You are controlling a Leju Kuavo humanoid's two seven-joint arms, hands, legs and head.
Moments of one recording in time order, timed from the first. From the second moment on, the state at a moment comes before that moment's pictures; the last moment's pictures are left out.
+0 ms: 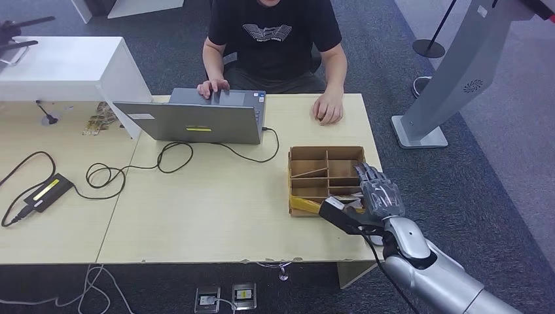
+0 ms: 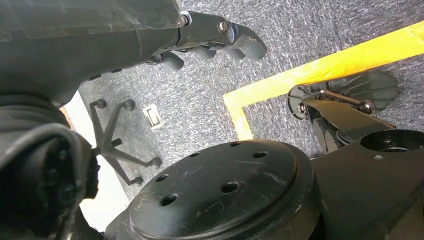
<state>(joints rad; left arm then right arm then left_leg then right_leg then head) -0.14 0.08 -1.22 -0.17 1.09 -0.09 0.06 -0.56 -0.54 1.04 -1.26 0.62 -0.25 0.41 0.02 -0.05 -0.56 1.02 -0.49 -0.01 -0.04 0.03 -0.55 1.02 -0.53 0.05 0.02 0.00</state>
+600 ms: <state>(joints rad) -0.14 0.08 -1.22 -0.17 1.09 -0.09 0.06 -0.57 -0.52 1.04 -1.23 0.63 -0.28 0.38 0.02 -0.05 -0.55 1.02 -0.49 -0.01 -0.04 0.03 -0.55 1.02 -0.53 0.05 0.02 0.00</state>
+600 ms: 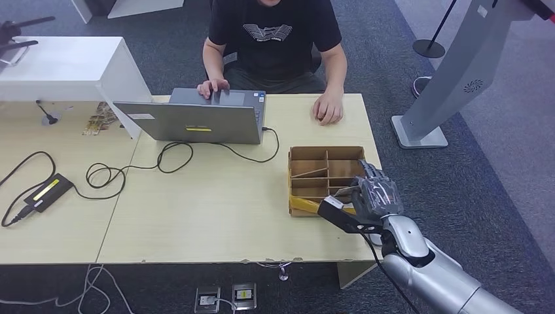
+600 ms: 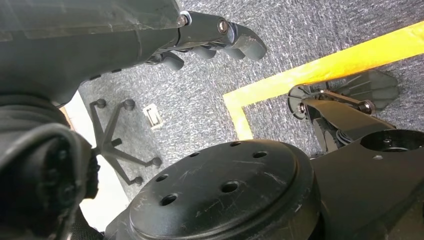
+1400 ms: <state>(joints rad) -0.14 0.08 -1.22 -0.17 1.10 -0.09 0.06 -0.62 -0.51 1.03 -1.23 0.71 -0.35 0.39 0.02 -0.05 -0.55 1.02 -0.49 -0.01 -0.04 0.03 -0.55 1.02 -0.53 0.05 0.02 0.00</state>
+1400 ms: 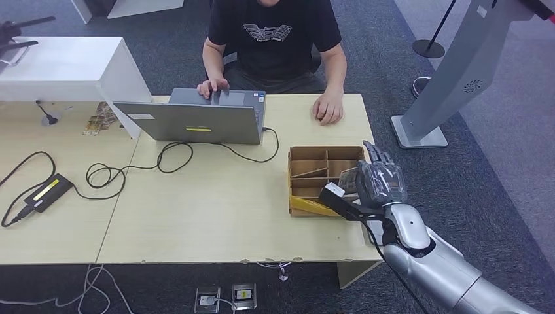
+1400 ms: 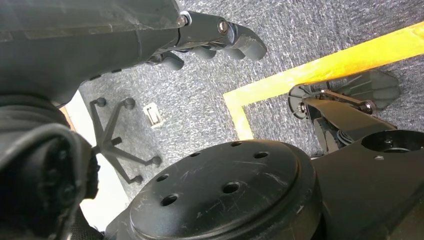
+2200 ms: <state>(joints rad) -0.14 0.08 -1.22 -0.17 1.09 -0.09 0.06 -0.66 -0.51 0.97 -1.32 0.79 -0.39 0.39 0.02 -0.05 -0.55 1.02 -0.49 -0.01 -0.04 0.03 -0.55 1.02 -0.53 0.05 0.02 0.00</state>
